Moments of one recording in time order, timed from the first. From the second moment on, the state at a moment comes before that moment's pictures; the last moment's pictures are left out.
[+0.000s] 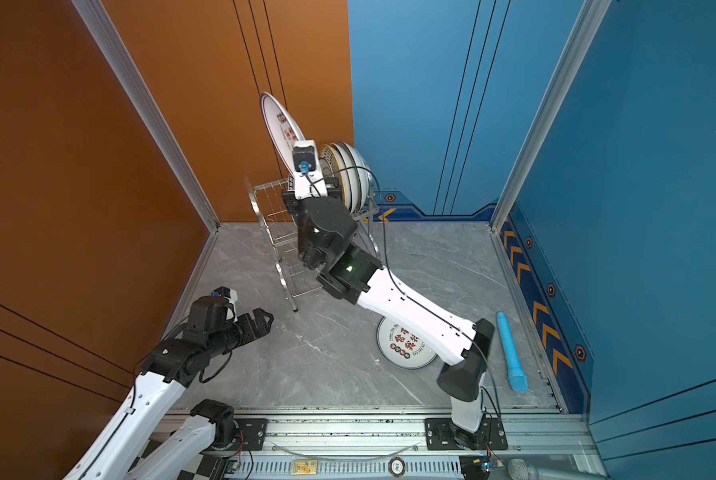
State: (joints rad) left arm -0.25 0.73 0.71 -0.78 0.05 -0.64; right arm 1.03 1.75 2.02 0.23 0.88 -0.33
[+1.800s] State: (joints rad) left arm -0.75 1.24 0.69 -0.10 0.19 -0.81; right arm 0.20 1.06 0.54 -0.08 -0.54 0.91
